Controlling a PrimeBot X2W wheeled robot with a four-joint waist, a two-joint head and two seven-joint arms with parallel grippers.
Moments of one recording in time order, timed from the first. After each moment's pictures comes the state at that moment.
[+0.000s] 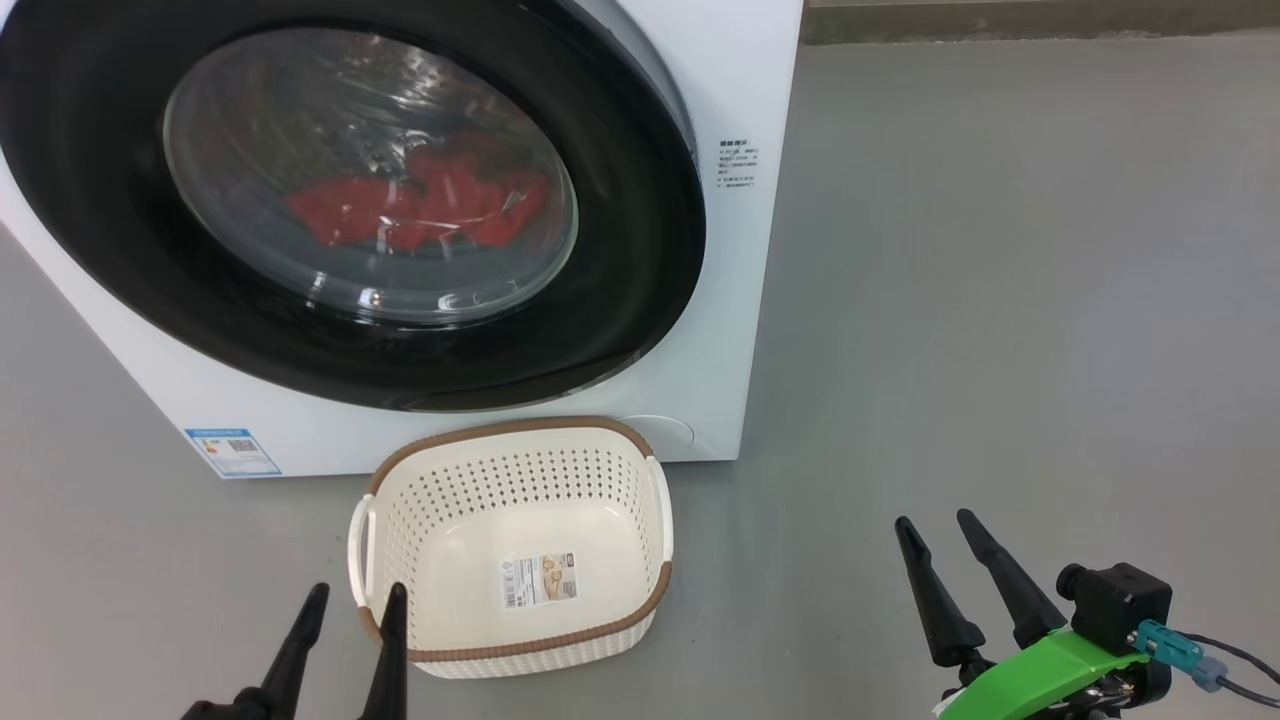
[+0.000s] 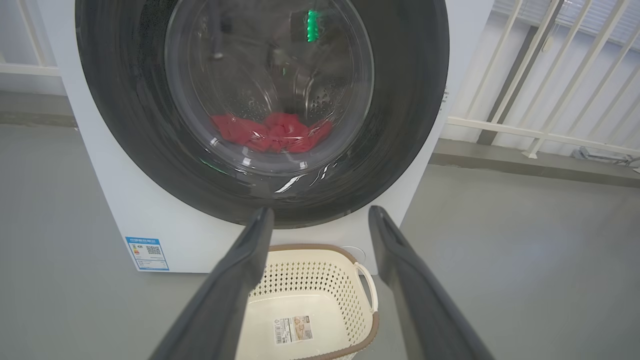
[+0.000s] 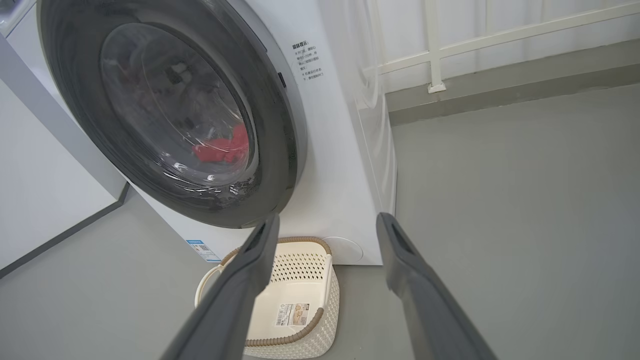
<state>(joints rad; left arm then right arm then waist) 0.07 0.04 0.00 0.13 -0.24 -0.12 -0.22 -0.05 -0.09 0.16 0.32 0.53 0.13 -0.22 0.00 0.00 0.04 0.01</state>
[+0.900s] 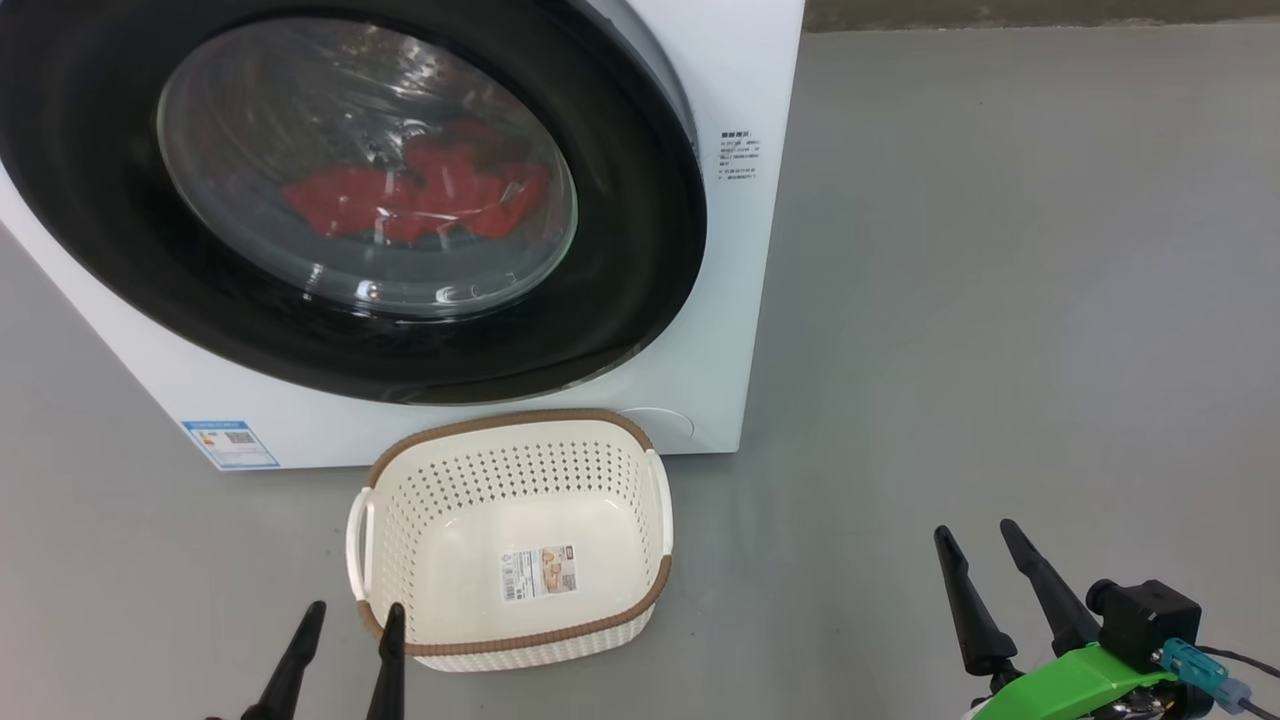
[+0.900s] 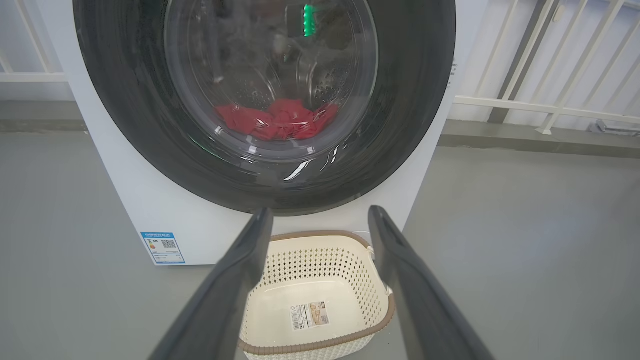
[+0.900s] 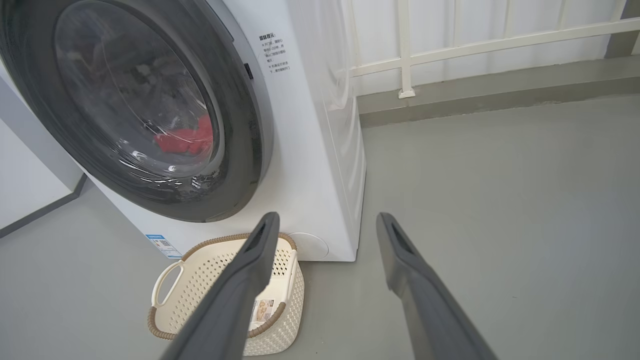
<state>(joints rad) 0.08 0.04 0.01 0.16 -0.18 -0.12 -0.25 -0.02 -0.08 0.08 0.35 0.43 0.13 -0.25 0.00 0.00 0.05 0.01</state>
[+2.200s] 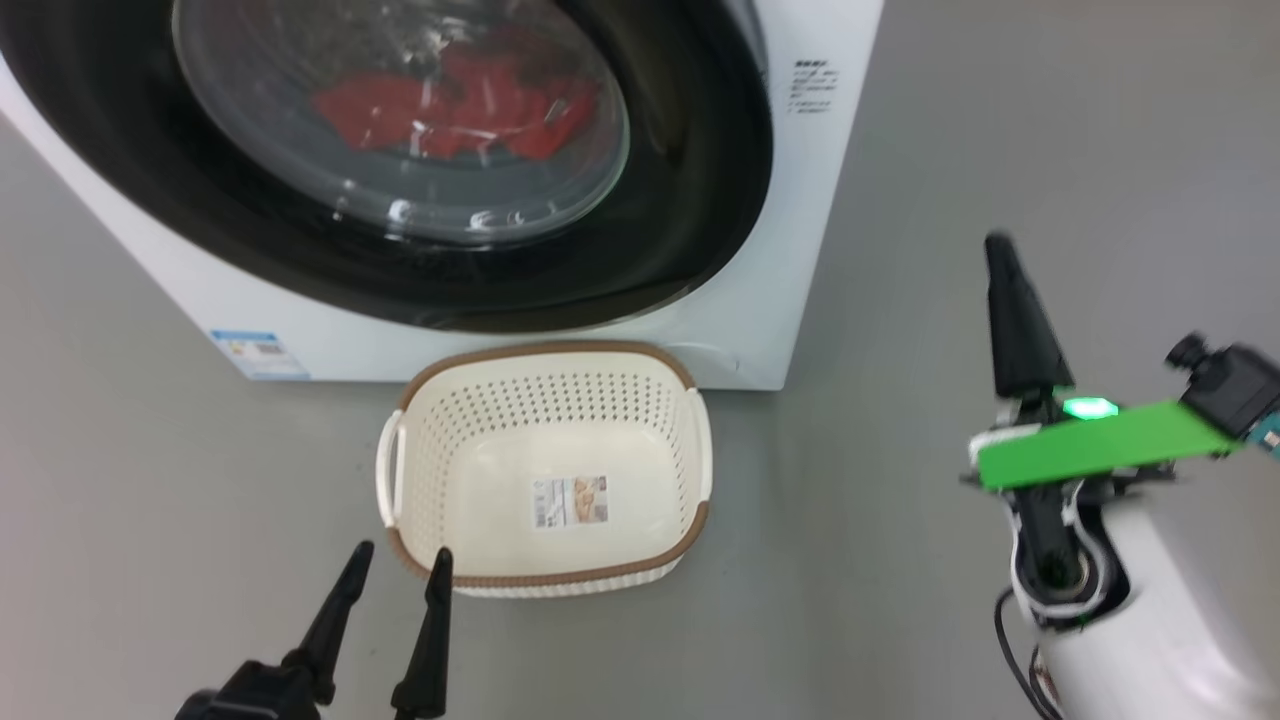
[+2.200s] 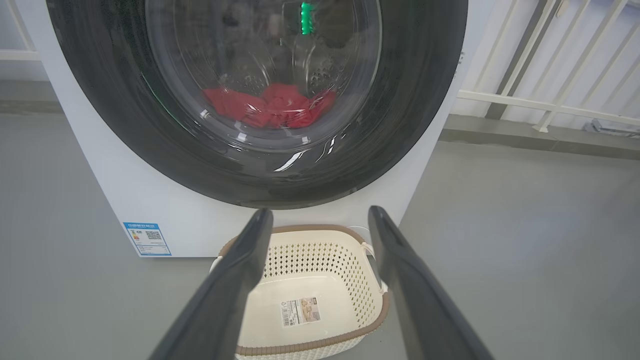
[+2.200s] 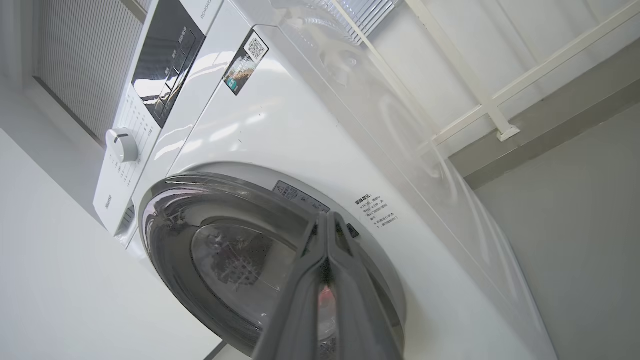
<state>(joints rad) 0.00 0.04 -0.07 0.16 -0.20 -0.12 -0.25 -0.36 -0.06 0.11 0.26 0.90 0.13 -0.26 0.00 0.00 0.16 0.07</state>
